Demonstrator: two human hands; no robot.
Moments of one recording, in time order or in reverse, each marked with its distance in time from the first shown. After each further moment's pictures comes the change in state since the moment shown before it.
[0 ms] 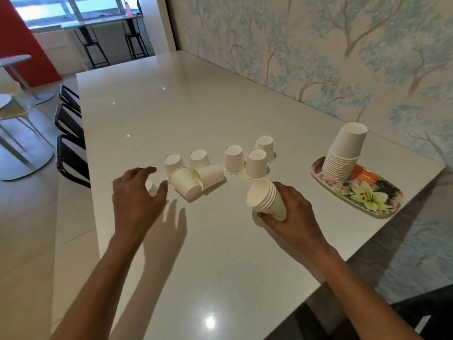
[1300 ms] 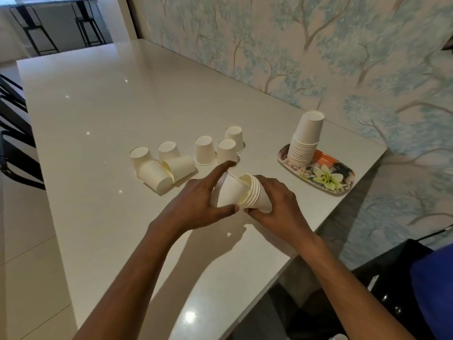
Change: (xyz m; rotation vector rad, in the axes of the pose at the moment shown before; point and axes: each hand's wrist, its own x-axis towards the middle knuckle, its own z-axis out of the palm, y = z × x) left_hand -0.048 0.118 0.030 -0.250 -0.673 0.535; right_hand -0.028 -0.005 -0.030 -0.057 -0.024 0.021
